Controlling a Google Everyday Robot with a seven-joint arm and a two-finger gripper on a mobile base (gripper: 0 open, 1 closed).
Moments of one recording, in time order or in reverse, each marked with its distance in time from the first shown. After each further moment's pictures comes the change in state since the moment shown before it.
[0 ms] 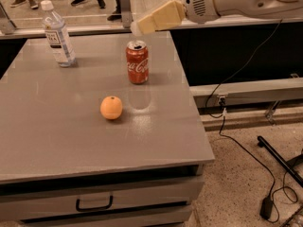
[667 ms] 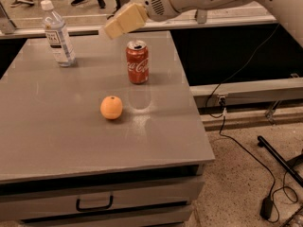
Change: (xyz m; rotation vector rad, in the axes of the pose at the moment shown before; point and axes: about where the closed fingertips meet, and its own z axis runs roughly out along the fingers) arm -0.013 0.025 0.074 -0.089 0.065 -0.048
